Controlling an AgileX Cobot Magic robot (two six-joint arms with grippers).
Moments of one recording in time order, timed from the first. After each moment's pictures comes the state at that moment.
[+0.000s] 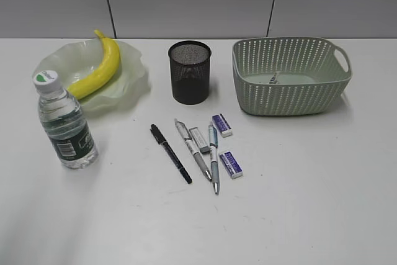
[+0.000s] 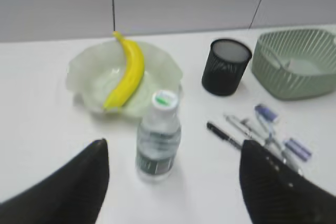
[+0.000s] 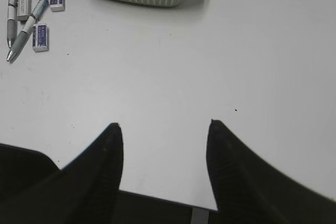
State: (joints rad) left arm -0.30 0.51 -0.58 -0.10 0.53 -0.06; right arm 0.27 0.14 -0.51 -0.06 1.03 0.01
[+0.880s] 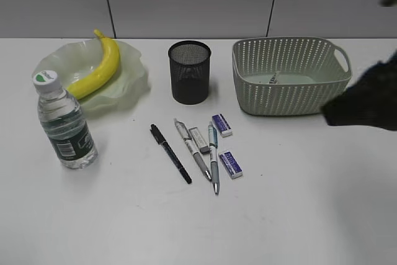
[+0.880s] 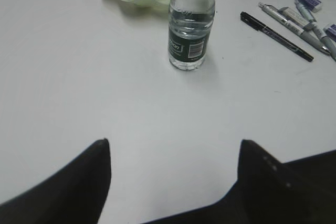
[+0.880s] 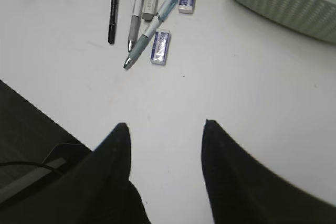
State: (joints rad) left arm -0.28 0.23 -0.54 0.01 1.06 -0.06; right arm 0.36 1.08 -0.82 0.39 0.80 -0.43
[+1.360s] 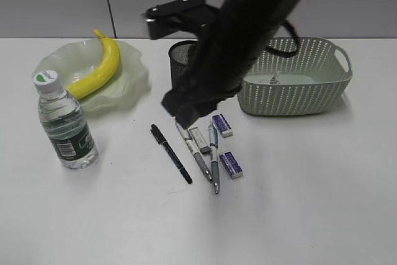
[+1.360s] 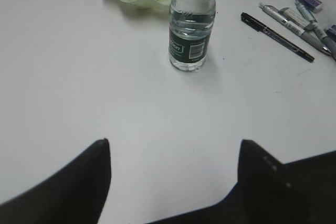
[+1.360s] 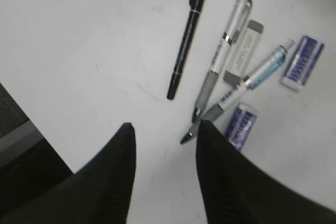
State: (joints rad) left arm -0.28 0.23 -0.54 0.01 1.06 -0.06; right arm 0.73 1.83 -1.40 0.23 0.86 -0.22
